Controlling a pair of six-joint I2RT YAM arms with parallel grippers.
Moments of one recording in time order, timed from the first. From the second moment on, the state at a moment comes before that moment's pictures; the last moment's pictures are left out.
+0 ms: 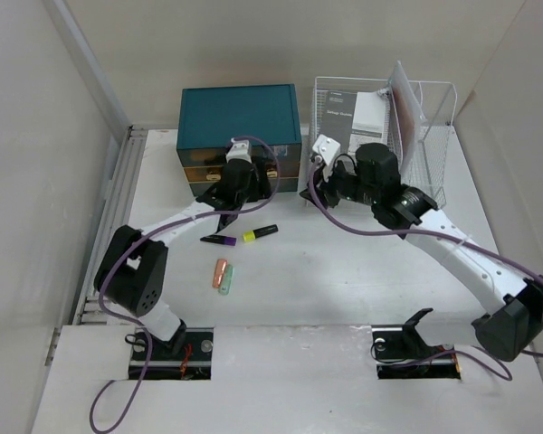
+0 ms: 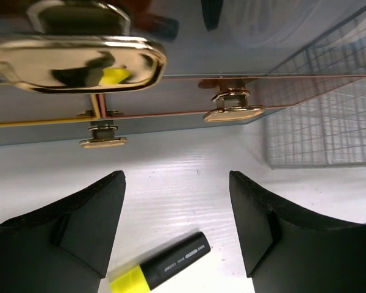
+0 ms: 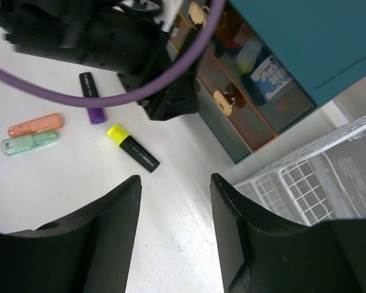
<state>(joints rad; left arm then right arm) -0.53 1.57 0.99 0.06 -0.22 -0.49 0.61 1.30 1.23 -0.29 -0.33 -0.30</state>
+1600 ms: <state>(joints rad) -0.65 1.85 1.30 0.00 -0.50 -0.50 0.56 1.25 1.11 -0.28 -0.45 -0.27</state>
